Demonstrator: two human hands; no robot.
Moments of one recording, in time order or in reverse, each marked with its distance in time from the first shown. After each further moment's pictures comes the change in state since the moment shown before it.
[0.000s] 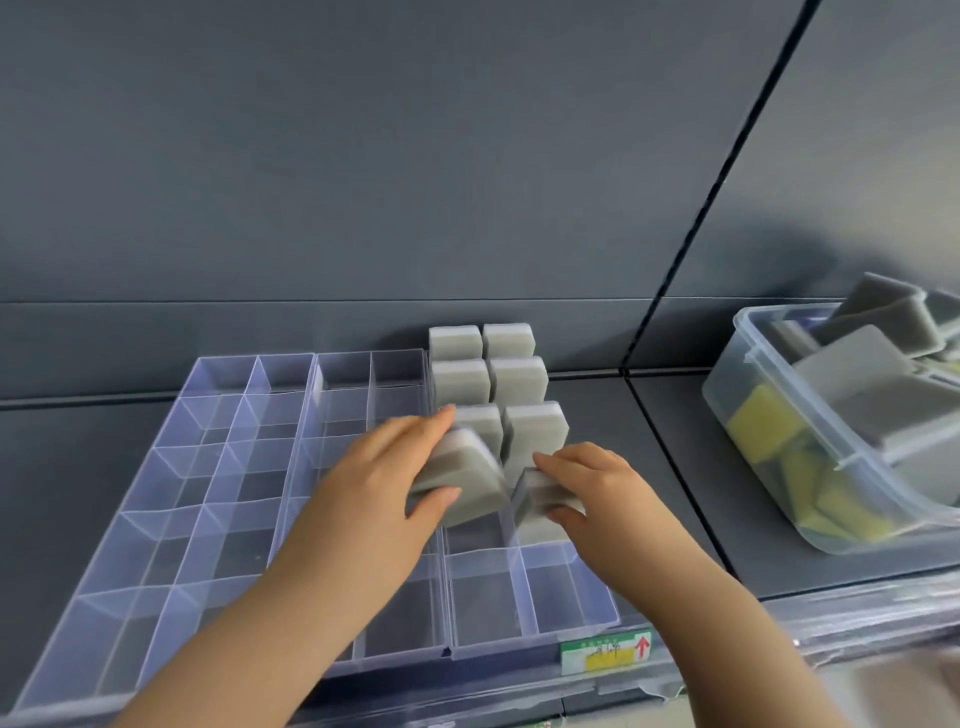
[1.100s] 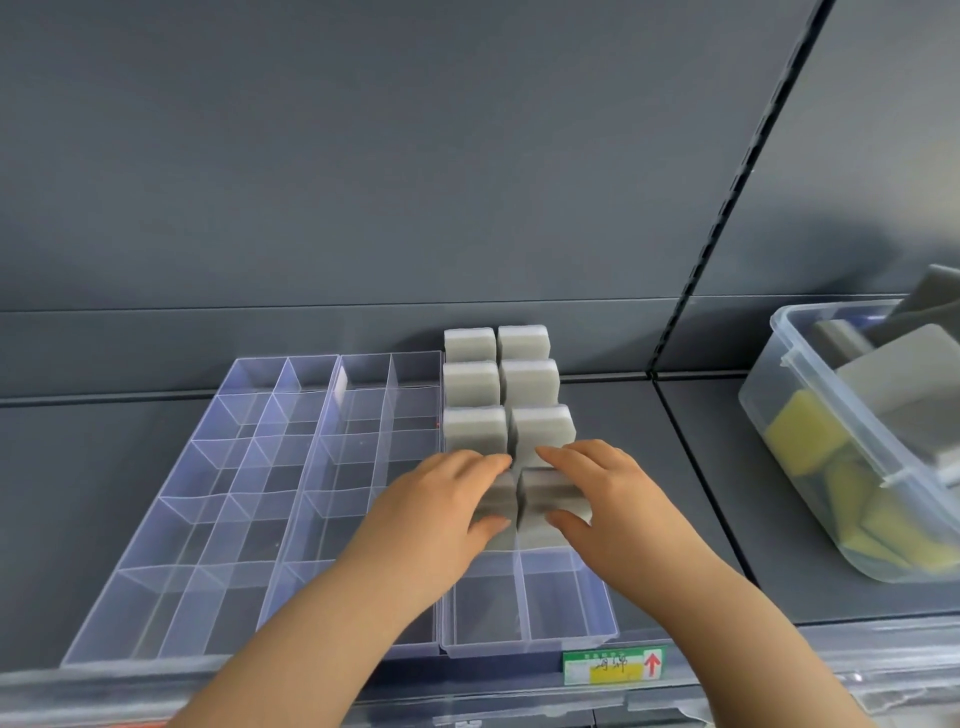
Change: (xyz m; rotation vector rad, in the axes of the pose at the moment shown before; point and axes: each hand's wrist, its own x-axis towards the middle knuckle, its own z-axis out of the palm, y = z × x) left_hand 0.011 0.022 0.040 0.188 -0.263 0.039; right_hand 0.002 0.019 -0.001 0.085 0.042 -0.122
